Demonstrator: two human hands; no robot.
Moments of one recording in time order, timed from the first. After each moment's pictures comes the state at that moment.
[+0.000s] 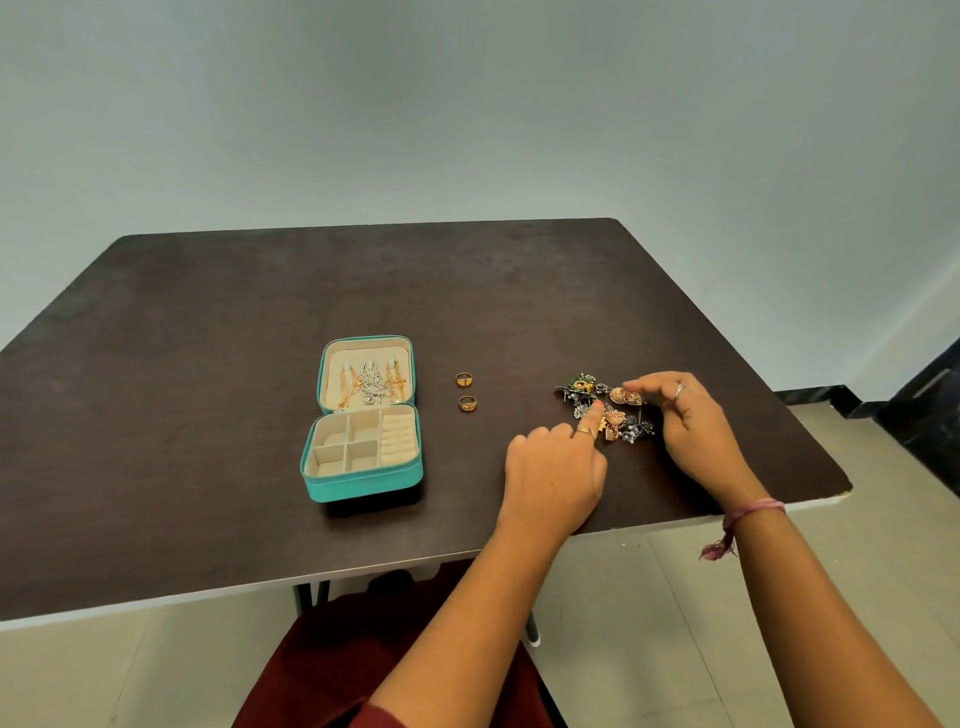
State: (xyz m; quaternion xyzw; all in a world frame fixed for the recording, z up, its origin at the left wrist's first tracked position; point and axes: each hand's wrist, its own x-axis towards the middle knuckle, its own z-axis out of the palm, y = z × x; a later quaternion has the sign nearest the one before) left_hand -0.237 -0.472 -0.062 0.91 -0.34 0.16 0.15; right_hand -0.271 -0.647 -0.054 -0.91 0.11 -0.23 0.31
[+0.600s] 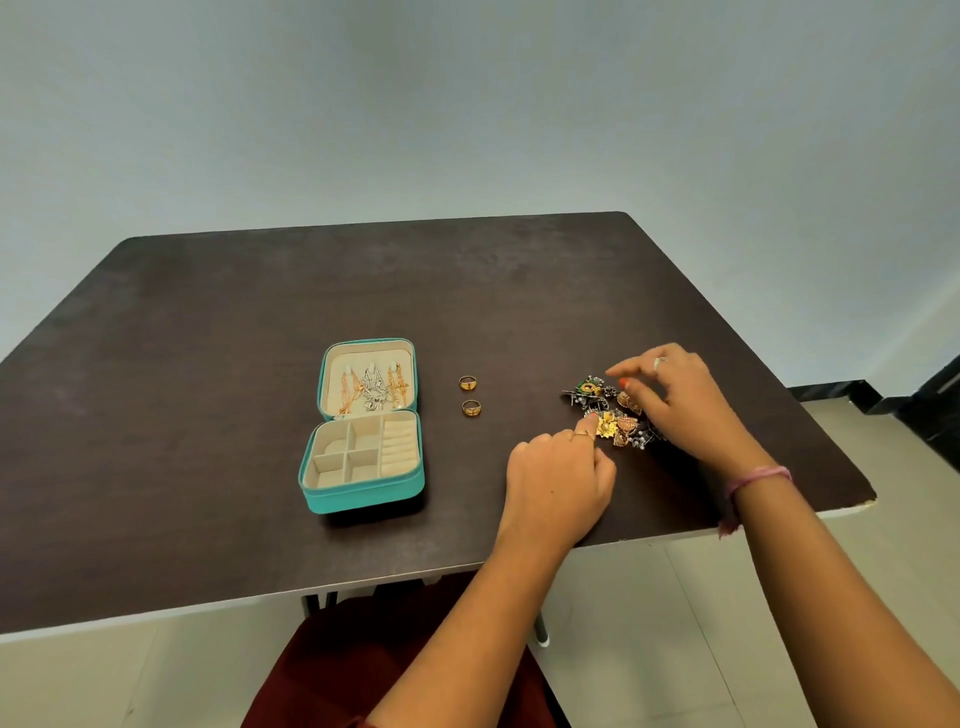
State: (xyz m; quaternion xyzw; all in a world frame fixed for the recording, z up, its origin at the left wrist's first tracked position) left_hand -0.236 -0.473 -0.056 0.92 -0.33 0.12 0.19; right_hand -0.242 -0.645 -0.027 -0.96 0.08 -0.16 0.22
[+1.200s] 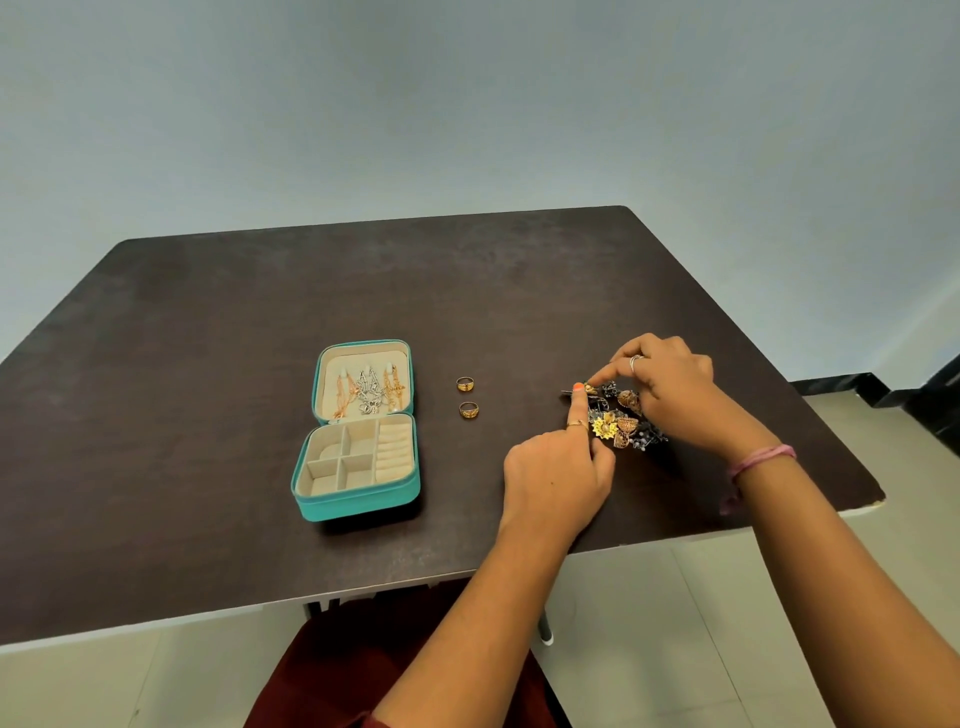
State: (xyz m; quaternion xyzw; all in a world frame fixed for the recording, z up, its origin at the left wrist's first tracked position) left_hand -0.234 -0.475 -0.043 0.95 -0.24 0.06 0.20; right_hand -0.230 -0.635 -0.008 -0.99 0.09 -0.05 0.12
